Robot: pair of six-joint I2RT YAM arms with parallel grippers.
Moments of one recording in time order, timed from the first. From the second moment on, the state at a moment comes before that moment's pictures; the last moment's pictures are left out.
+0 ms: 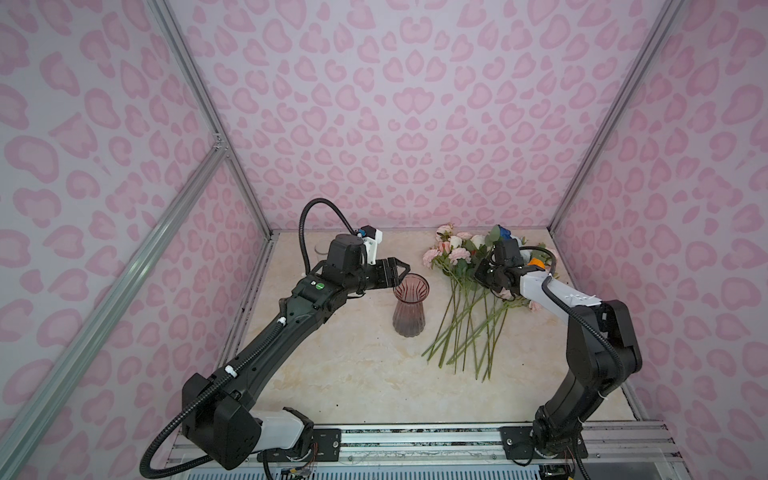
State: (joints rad) left arm -0.51 1.35 1.24 -0.41 0.35 -0.58; right arm 0.18 1.73 1.19 -0.30 -0.15 0.73
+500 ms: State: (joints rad) left arm -0.51 1.31 1.20 -0.34 0.39 -0.58; right arm 0.26 1.52 1.42 -0.28 -0.04 0.66
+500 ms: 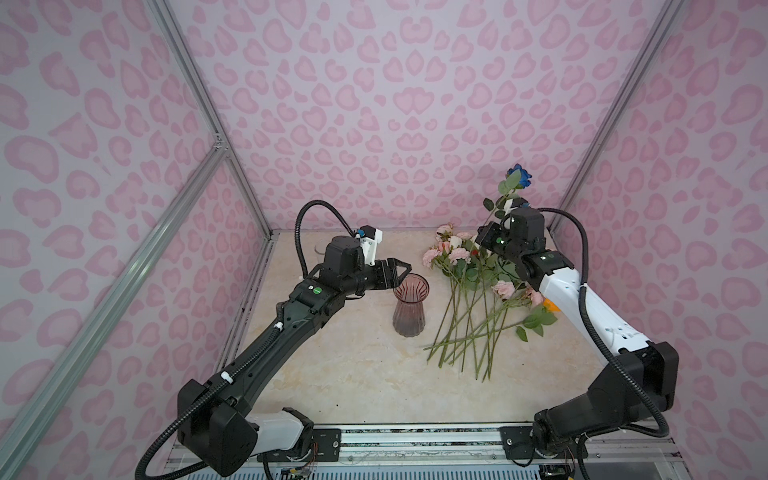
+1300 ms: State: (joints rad) left arm -0.51 1.14 1.10 -0.22 0.35 -0.42; right arm 0.57 1.49 1.83 -0.30 0.13 0.55
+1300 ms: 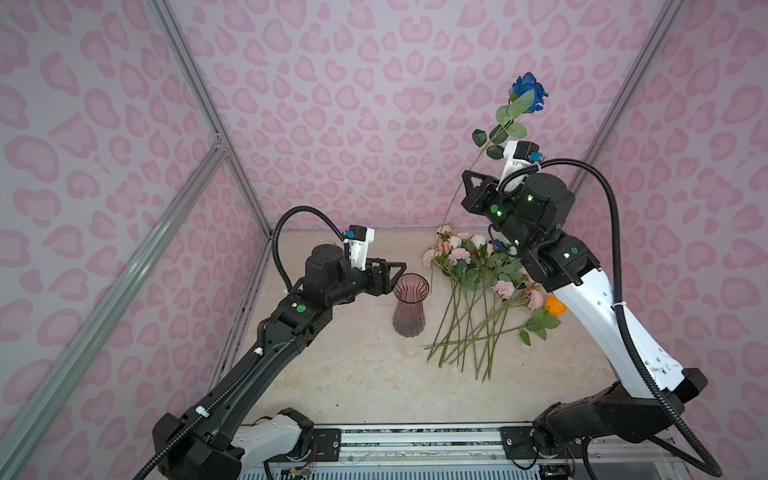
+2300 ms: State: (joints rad) left arm -0.42 1.15 1.07 -0.14 0.34 -0.47; right arm 0.77 1.55 1.36 -0.17 0.19 0.53
